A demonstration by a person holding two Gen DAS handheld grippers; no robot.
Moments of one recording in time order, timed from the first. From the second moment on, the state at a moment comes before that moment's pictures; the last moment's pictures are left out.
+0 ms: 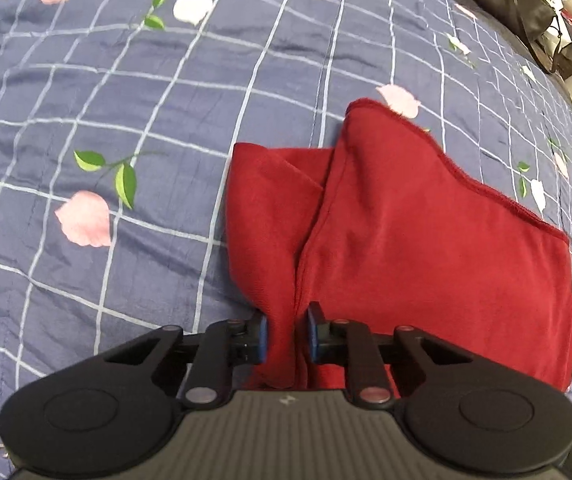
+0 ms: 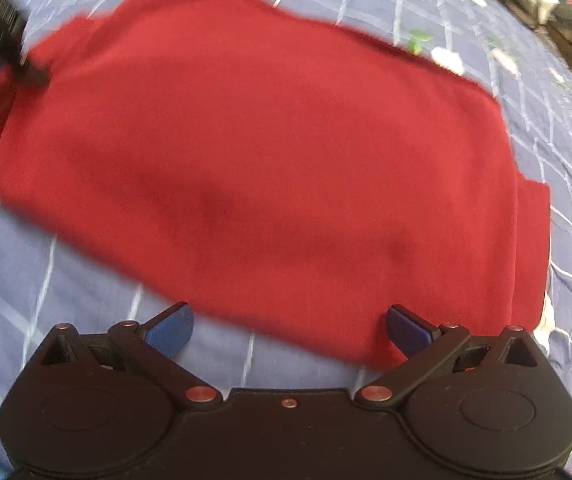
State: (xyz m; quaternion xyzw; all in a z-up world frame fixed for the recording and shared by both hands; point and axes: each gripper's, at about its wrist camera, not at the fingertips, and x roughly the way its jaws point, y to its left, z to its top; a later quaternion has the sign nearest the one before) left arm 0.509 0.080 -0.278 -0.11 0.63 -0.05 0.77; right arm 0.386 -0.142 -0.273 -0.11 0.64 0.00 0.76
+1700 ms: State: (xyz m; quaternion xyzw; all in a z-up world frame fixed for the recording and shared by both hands) left arm 0.383 -0.236 -0.218 -0.05 0.58 -0.09 0.80; right arm 0.253 -0.460 -0.247 0.07 0.64 0.01 0.76
